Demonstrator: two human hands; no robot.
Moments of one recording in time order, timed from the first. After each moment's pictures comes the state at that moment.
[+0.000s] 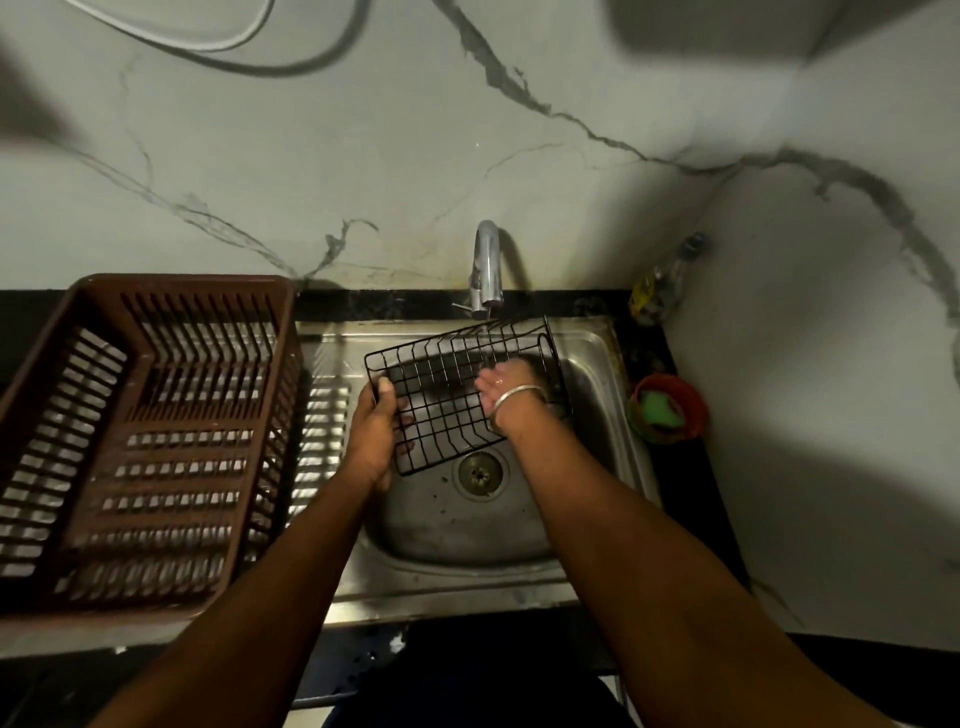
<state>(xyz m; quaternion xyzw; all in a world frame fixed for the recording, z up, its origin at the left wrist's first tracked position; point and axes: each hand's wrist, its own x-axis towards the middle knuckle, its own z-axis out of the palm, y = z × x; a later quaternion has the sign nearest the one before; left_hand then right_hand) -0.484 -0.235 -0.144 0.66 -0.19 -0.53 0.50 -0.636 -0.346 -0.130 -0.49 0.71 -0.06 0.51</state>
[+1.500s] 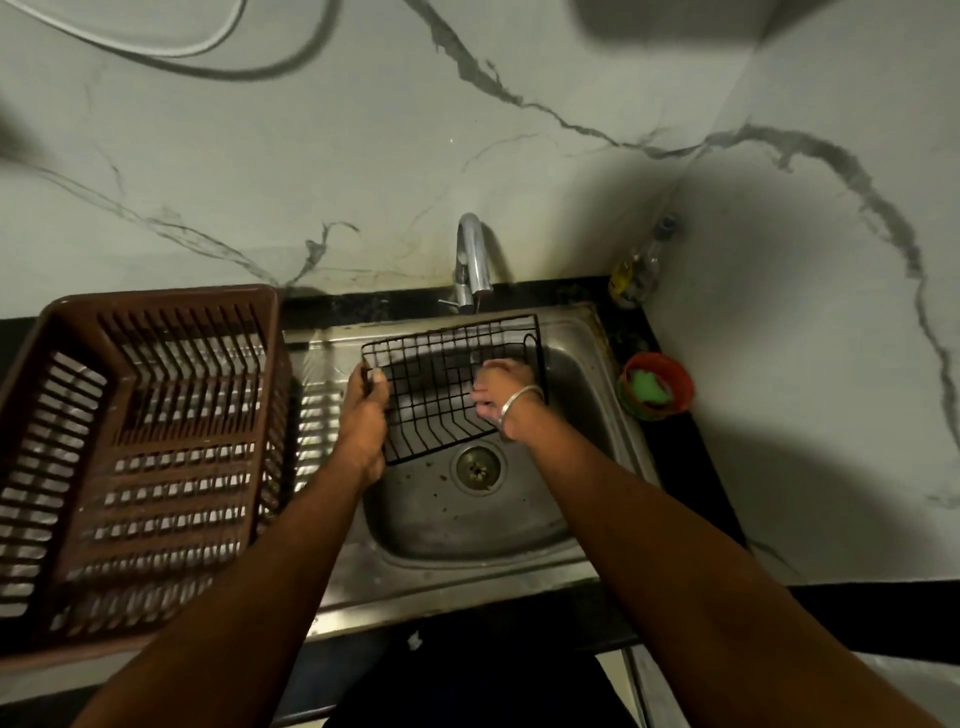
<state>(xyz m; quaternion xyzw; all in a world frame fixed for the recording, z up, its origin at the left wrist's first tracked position) -0.472 -0.241 -0.120 0.65 -0.23 -0.53 0.49 -0.653 -0.315 -0.120 -0.31 0.68 -0.31 0.59</state>
